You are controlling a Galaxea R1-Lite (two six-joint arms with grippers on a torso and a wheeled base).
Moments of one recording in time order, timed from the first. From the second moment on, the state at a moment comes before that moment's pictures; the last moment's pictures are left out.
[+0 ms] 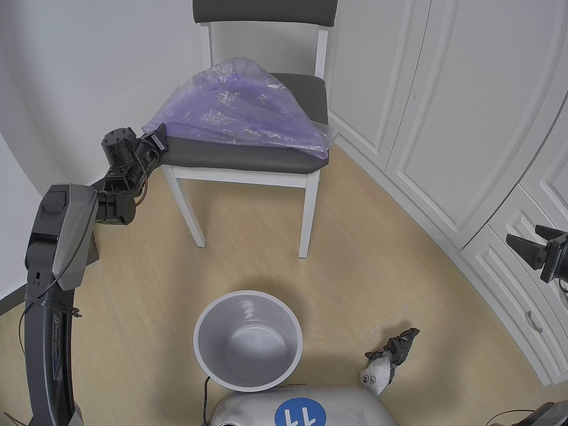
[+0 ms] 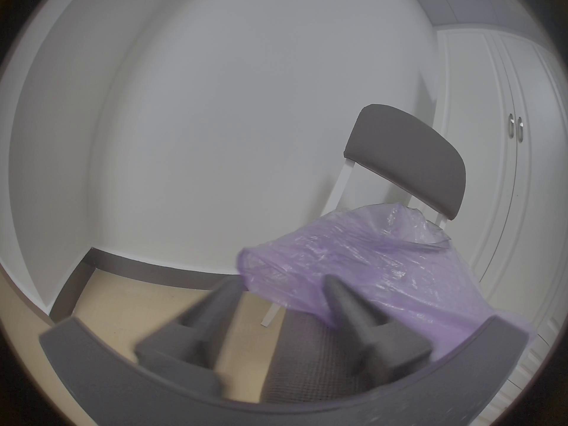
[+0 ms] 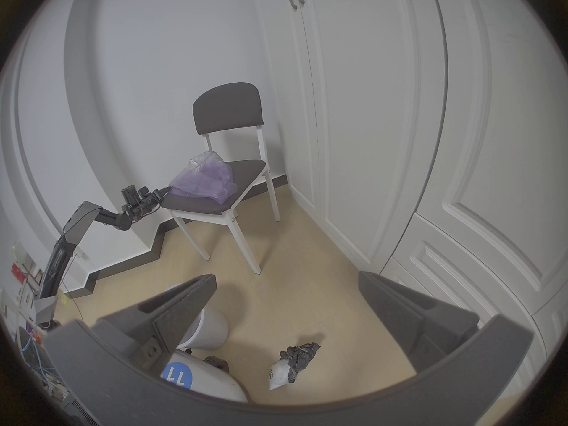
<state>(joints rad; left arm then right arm) -0.02 2.58 -2.00 -0.82 0.04 -0.41 -0.01 1.02 -0.52 -0.30 0.21 0.01</state>
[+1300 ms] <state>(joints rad) -0.44 1.96 -1.21 -1.11 0.29 -0.34 0.06 1.03 -0.53 -0.29 0.20 0.01</state>
